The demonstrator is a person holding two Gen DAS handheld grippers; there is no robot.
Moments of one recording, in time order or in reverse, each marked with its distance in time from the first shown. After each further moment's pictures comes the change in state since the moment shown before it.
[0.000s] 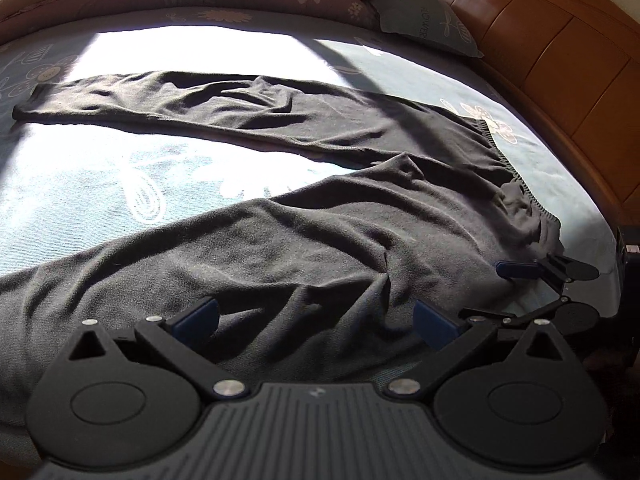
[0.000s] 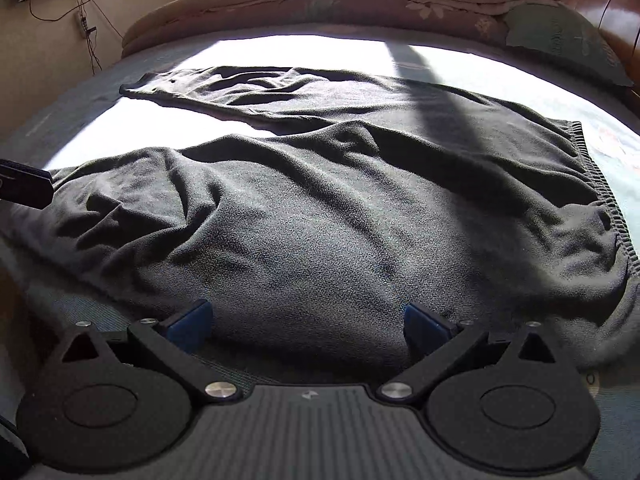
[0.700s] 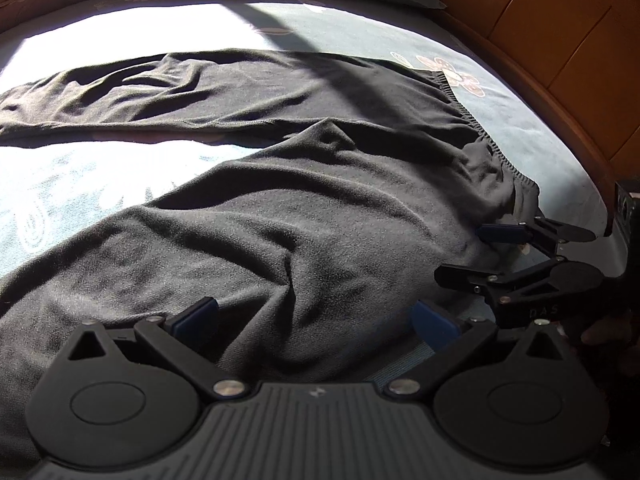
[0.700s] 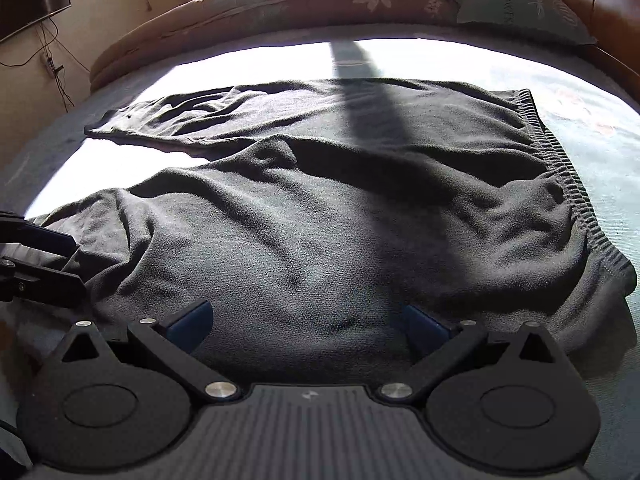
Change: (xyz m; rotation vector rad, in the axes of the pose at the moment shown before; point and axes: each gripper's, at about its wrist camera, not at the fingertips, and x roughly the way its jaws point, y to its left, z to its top) left arm 0.055 -0.069 0.026 0.083 0.105 -0.040; right arm -0.007 -0.056 0.005 0.132 -0.012 -0.004
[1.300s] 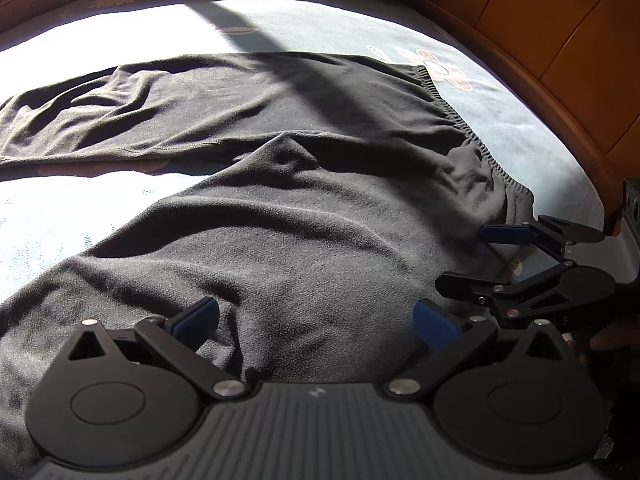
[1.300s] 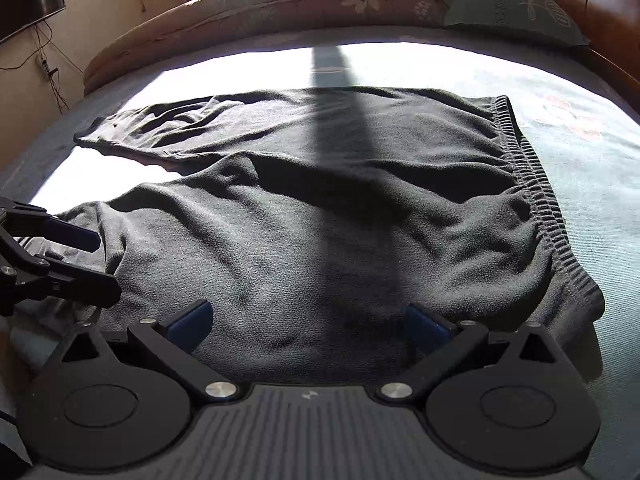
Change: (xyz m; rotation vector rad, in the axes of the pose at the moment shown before) left arm 0.038 -0.023 0.029 0.030 0.029 -0.028; right arm -0.004 -0.033 0.011 0.016 0.016 -0.021
